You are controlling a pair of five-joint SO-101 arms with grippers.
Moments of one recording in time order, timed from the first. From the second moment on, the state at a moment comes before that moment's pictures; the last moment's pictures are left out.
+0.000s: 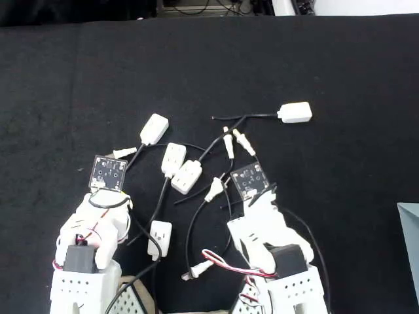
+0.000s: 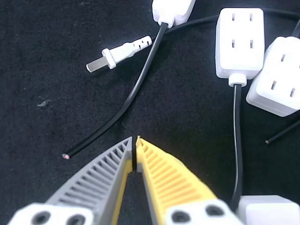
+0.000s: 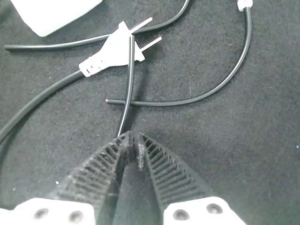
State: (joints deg) left arm -0.8 -102.5 96.4 60.4 -7.9; right arm -15.7 -103.5 96.7 74.5 6.5
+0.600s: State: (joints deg) left arm -0.8 -102.5 96.4 61.8 -7.9; right arm -15.7 -103.5 96.7 74.5 6.5
